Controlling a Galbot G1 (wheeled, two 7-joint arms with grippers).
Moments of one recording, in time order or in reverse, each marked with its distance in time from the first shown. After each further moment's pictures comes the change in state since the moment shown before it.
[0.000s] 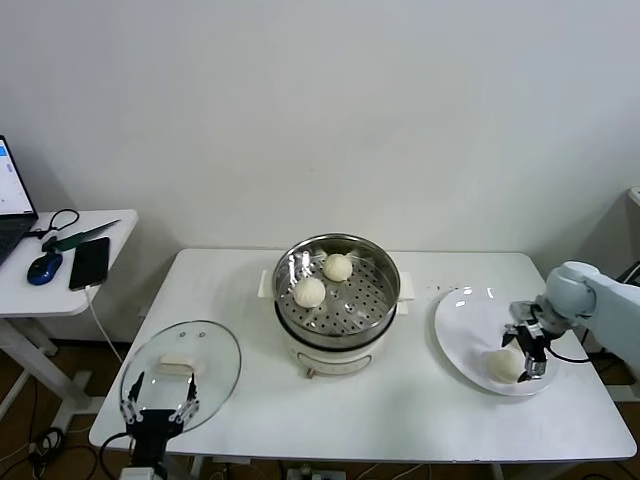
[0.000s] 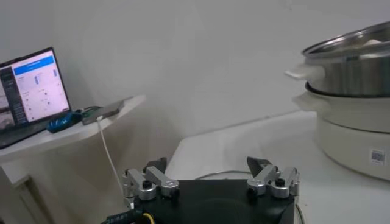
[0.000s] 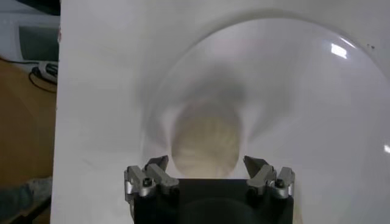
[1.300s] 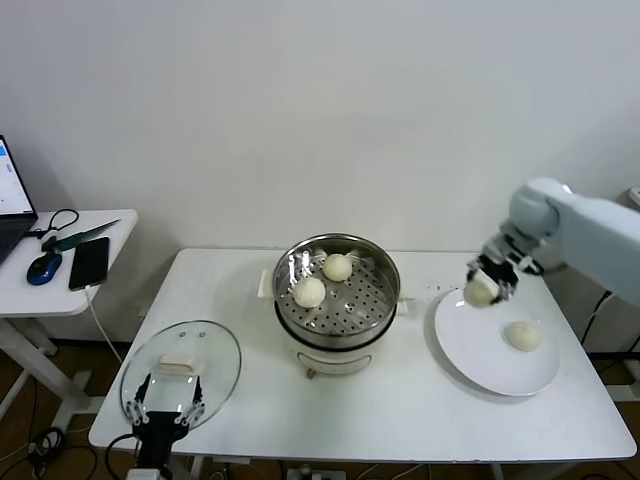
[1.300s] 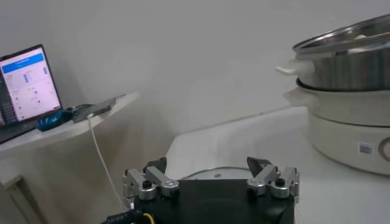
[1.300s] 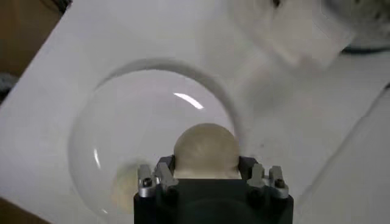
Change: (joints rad) left arm 0.001 0.003 0.017 0.006 0.013 0.004 0.005; right arm 0.516 0.213 -0.245 0.029 -0.069 0.457 -0.121
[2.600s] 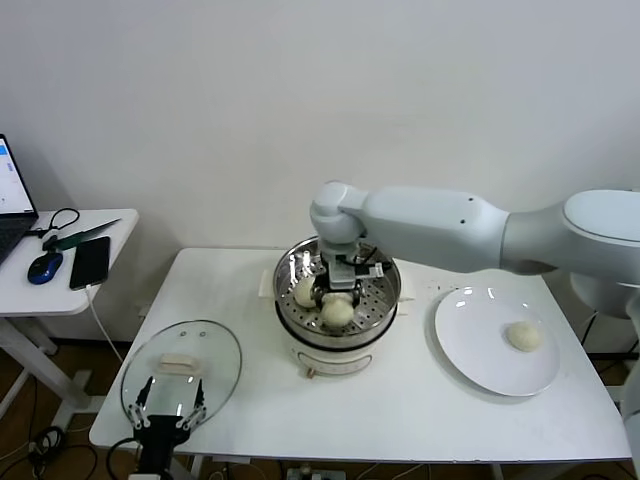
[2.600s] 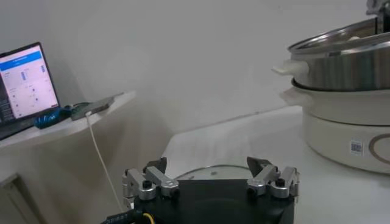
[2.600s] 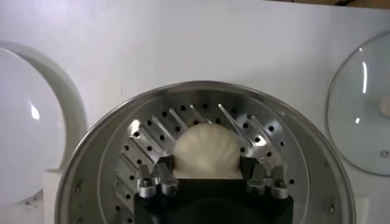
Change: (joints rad) left arm 0.019 0.005 0.007 -0.010 -0.005 -0.007 0.001; right arm 0.002 0.523 -0.130 0.095 -0.062 0.216 0.040
